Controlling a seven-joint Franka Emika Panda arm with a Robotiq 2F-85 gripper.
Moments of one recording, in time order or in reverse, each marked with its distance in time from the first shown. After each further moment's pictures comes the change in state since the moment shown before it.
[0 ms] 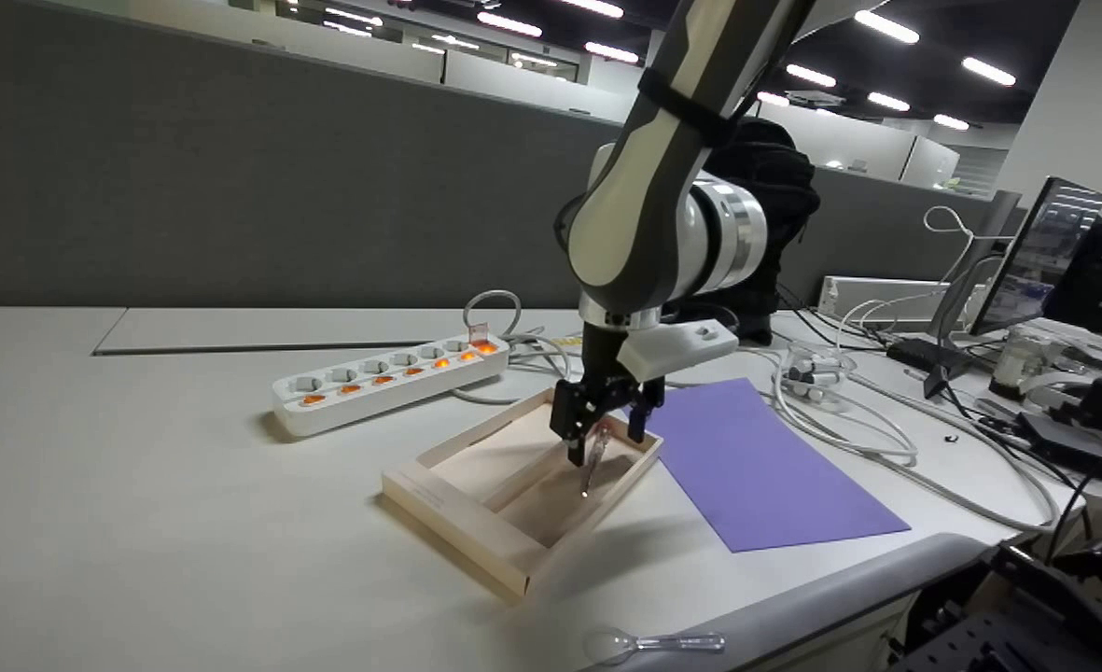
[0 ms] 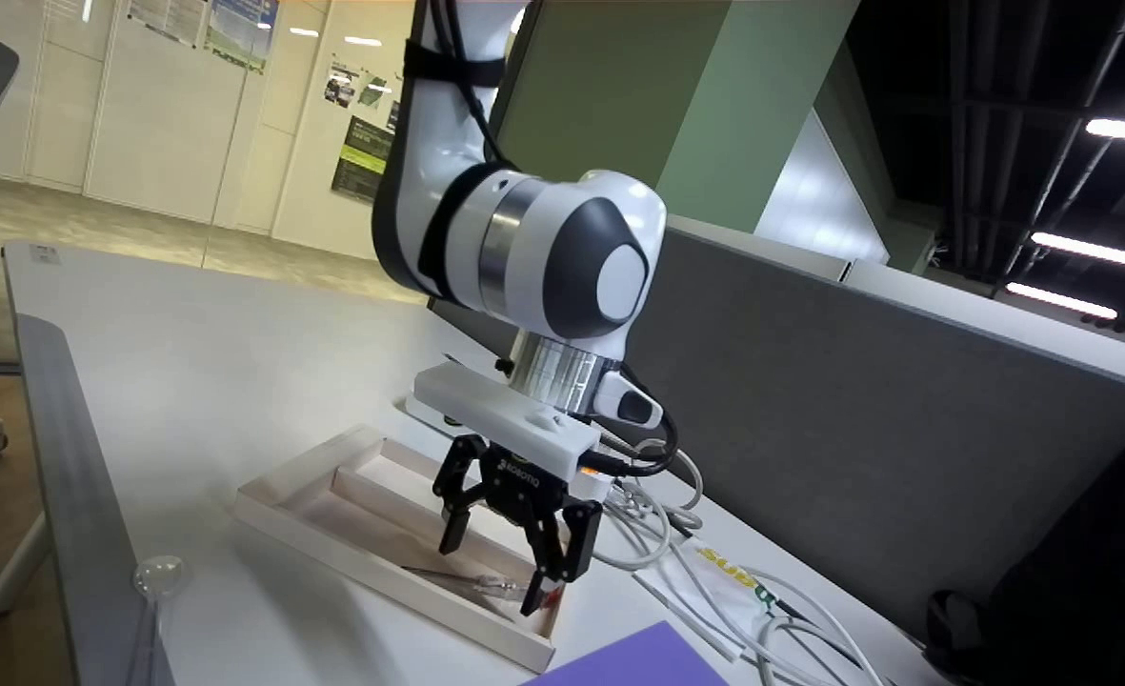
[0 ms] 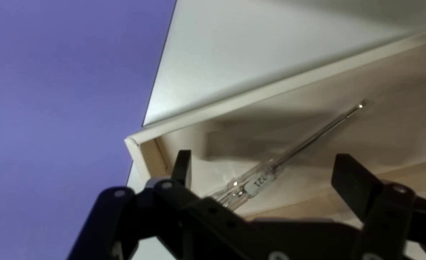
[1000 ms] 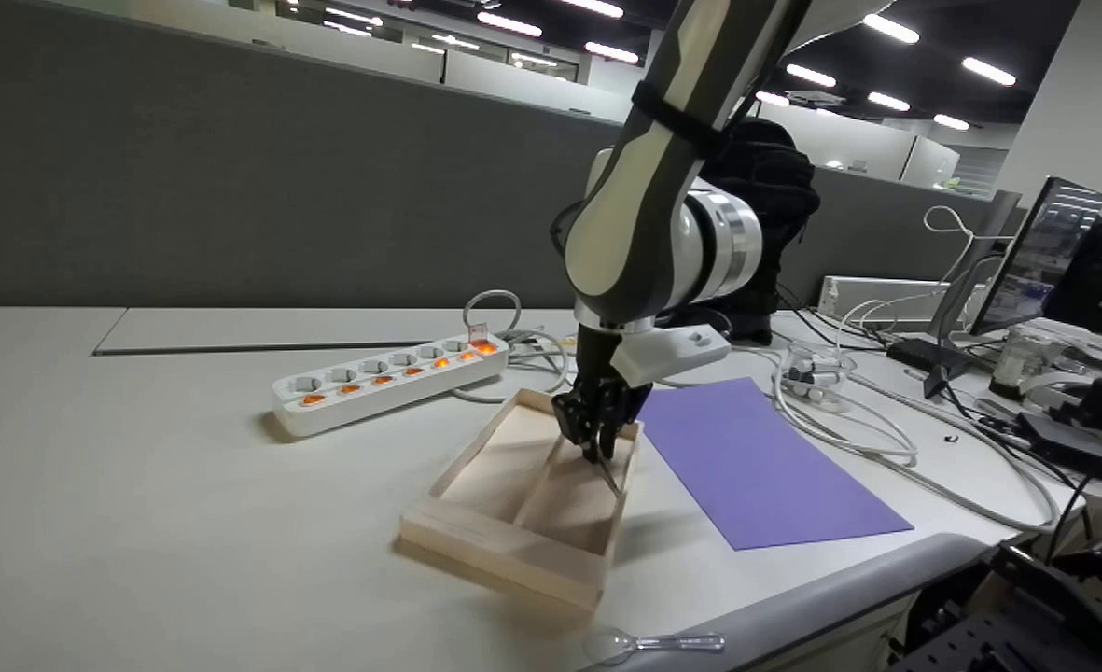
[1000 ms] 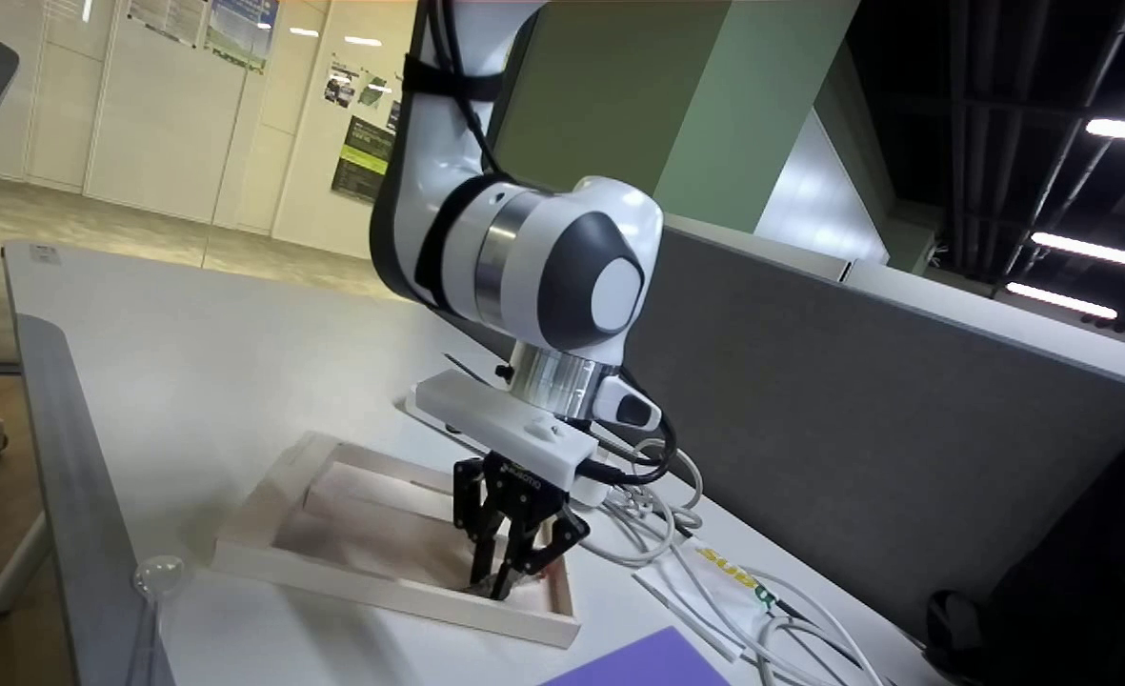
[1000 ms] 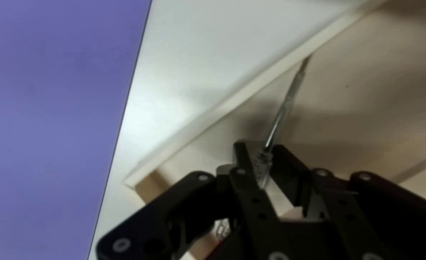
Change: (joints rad) arm 0.001 0.024 0.001 0.011 0.005 0.056 0.000
